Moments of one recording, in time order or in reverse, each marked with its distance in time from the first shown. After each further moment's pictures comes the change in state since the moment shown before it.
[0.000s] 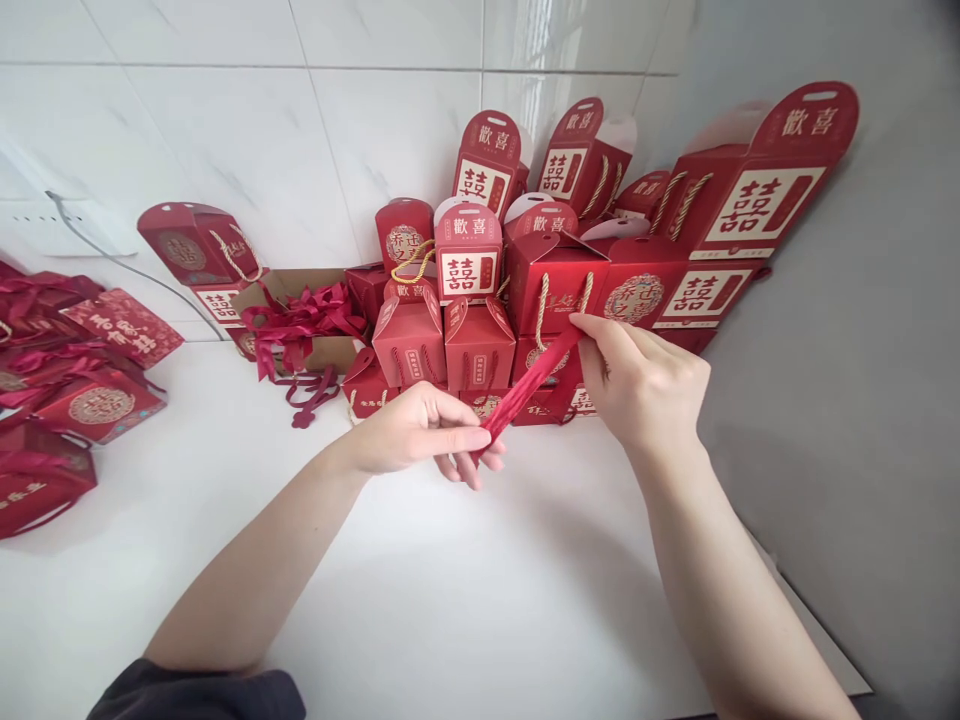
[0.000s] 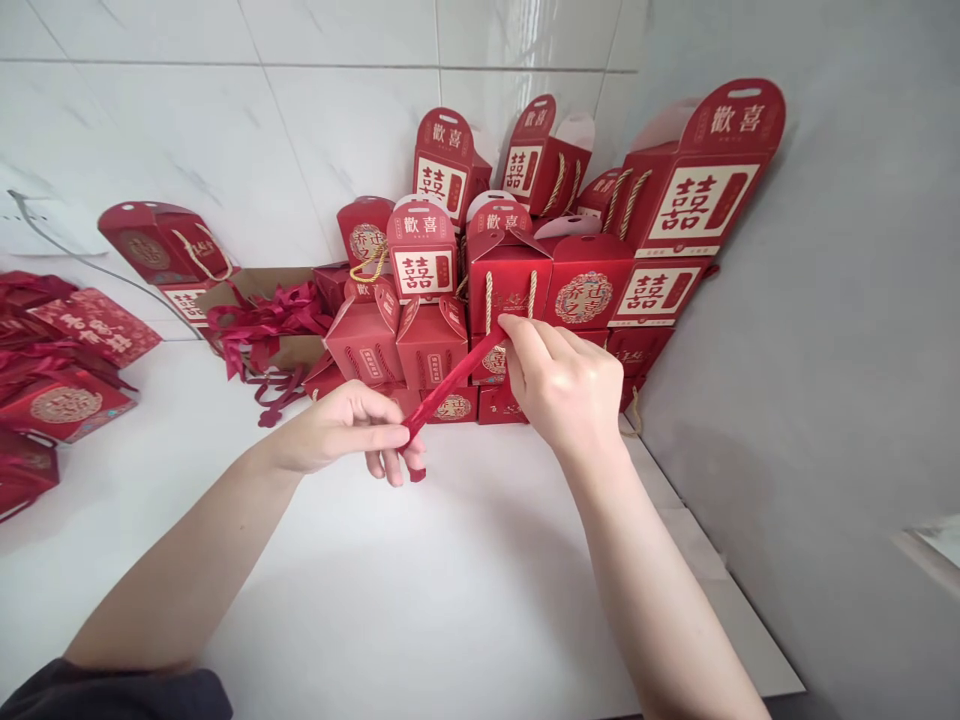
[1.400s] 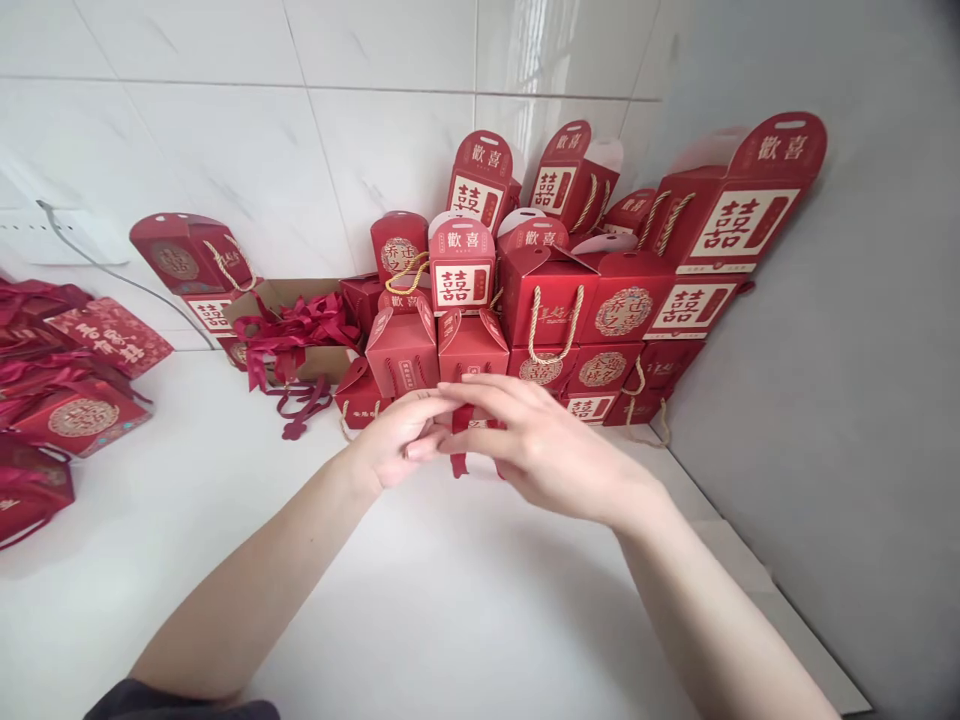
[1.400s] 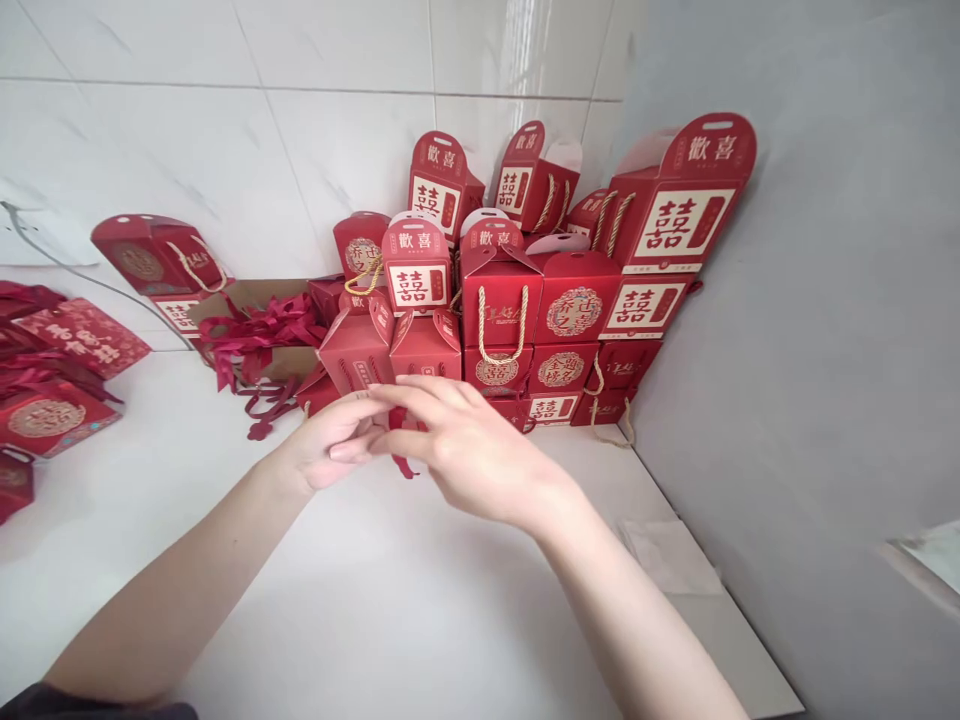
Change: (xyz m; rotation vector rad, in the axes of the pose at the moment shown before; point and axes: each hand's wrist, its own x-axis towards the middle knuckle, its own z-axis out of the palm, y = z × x) left_hand 0.022 -0.020 0.001 -0.540 0.328 0.002; right_hand 0.015 -0.046 -0.021 0.739 -0.615 -0.310
